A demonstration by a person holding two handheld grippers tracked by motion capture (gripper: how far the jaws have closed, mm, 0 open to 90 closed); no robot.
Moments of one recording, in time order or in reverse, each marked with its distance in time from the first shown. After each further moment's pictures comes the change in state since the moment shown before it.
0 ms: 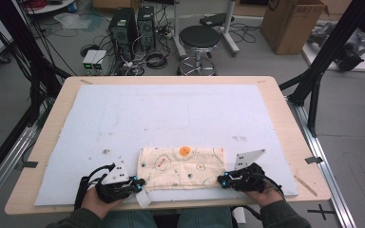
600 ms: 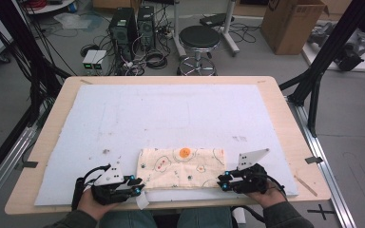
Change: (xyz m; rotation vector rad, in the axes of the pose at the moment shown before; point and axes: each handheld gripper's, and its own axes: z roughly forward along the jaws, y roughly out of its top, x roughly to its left) left arm -0.001 0.001 -0.011 -0.043 -0.041 -0.018; right arm 0.004 0.004 -0.008 -0.049 0.047 0.007
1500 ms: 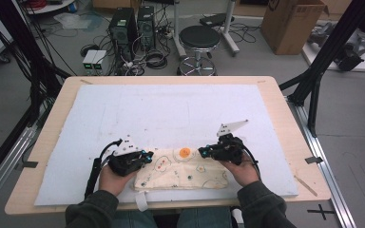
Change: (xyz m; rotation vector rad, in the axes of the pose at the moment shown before) left arm 0.045 0.041 0.051 -0.035 0.194 -0.104; right arm -0.051 0.070 0.047 -0.061 -0.066 0.162
